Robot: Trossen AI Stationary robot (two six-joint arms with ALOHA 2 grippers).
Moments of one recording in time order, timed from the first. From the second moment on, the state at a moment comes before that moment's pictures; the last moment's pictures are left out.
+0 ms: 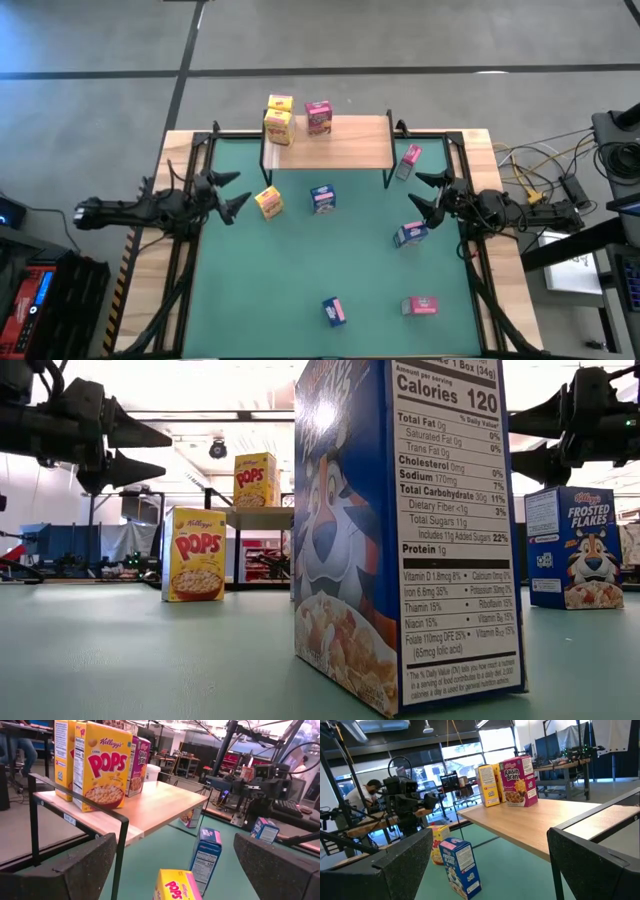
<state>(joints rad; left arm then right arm) -0.06 0.06 0.10 -0.03 -0.59 -0.22 0.03 0.03 0.01 0.16 0.44 0.15</state>
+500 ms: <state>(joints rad) -0.06 0.05 0.05 -0.03 -0.59 -0.18 0.03 0.03 0.01 0.16 0.44 0.15</state>
